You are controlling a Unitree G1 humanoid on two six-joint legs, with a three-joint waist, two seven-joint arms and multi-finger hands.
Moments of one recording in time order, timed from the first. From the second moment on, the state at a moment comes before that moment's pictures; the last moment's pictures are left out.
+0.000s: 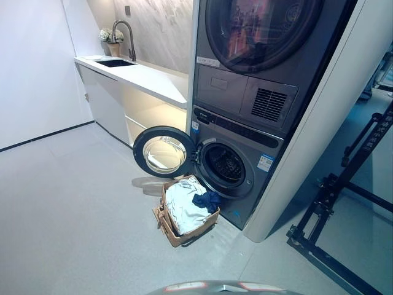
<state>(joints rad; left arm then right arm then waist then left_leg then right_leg) 0.03 0.26 -0.23 1.43 -0.08 0.04 0.08 0.08 -0.21 0.09 1.43 0.20 0.06 -0.11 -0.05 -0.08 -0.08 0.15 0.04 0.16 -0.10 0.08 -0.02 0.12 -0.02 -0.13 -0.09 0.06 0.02</state>
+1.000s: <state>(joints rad) 0.02 0.26 -0.23 1.43 -0.08 0.04 0.07 0.08 -0.22 0.09 1.43 0.20 0.05 -0.10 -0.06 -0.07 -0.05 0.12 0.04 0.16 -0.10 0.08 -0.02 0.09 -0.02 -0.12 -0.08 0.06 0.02</state>
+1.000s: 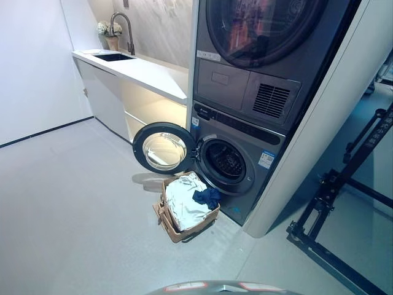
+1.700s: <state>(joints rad) -0.14 0.16 -0.19 1.46 -0.22 0.02 0.08 -0.14 -0.34 0.12 1.42 0.21 0.01 -0.13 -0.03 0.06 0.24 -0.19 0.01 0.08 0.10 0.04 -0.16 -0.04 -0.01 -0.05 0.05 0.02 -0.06</state>
